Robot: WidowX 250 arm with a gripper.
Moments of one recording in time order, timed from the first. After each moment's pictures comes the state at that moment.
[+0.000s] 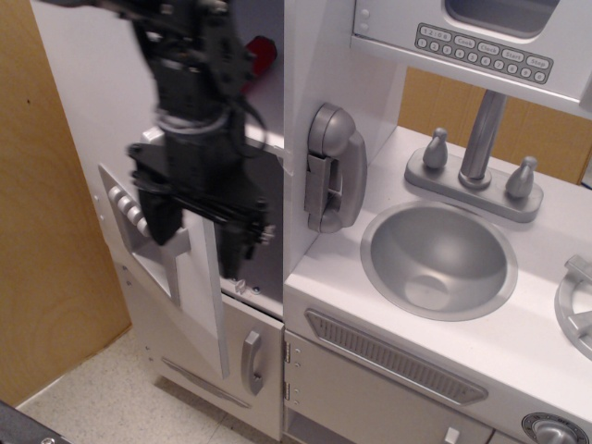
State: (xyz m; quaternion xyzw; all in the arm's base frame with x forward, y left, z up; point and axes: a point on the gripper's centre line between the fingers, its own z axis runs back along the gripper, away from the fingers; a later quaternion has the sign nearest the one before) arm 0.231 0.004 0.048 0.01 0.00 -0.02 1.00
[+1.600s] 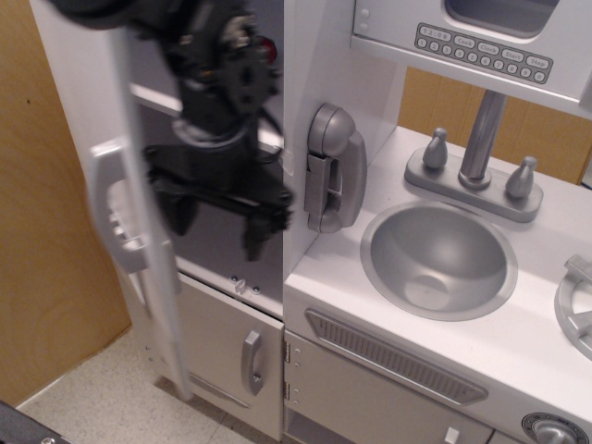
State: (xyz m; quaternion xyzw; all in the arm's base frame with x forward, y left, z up) arm 0.245 0.042 0.052 0.06 -0.10 0.07 0.99
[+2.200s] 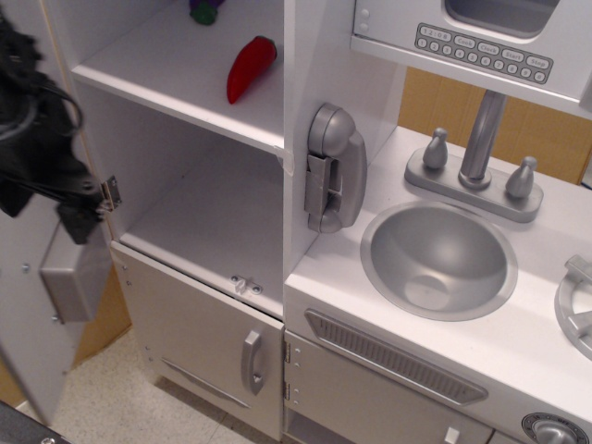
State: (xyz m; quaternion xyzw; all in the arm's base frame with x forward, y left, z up) arm 0.202 0.138 0.052 0.08 -0.13 0.04 0.99
